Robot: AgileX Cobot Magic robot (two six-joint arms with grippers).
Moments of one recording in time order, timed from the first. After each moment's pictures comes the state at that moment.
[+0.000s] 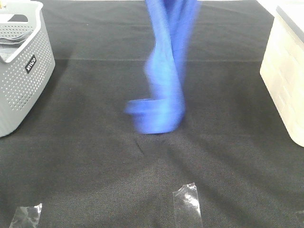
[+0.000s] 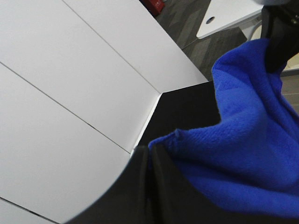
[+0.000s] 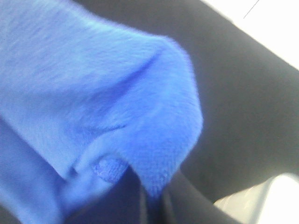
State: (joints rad) left arm -0.30 1.68 -2.15 -0.63 0.81 1.26; right arm 0.46 1.71 -2.10 -0.17 1.07 -0.22
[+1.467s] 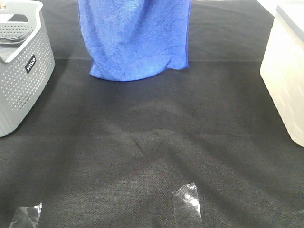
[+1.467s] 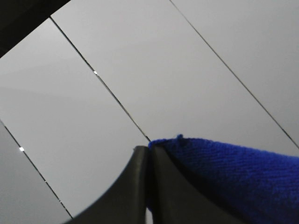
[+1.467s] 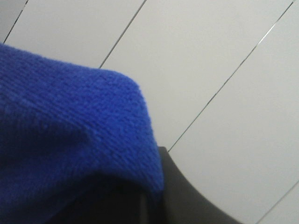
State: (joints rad) left arm -0.30 2.02 -2.16 -0.55 -0.23 1.28; right arm 0.37 1.98 -2.11 -0.50 0.10 -0.16
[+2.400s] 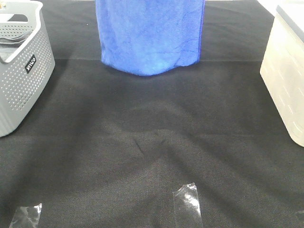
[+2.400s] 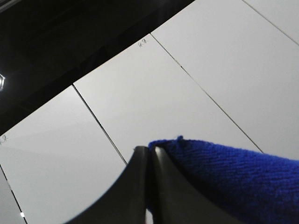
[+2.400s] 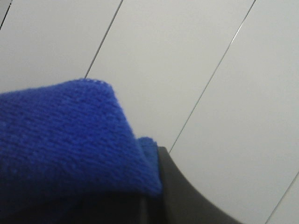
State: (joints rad) left arm -0.30 2.33 -2.65 0.19 -0.26 0.57; right arm 0.29 2.07 -2.22 -0.37 0.01 -0.13
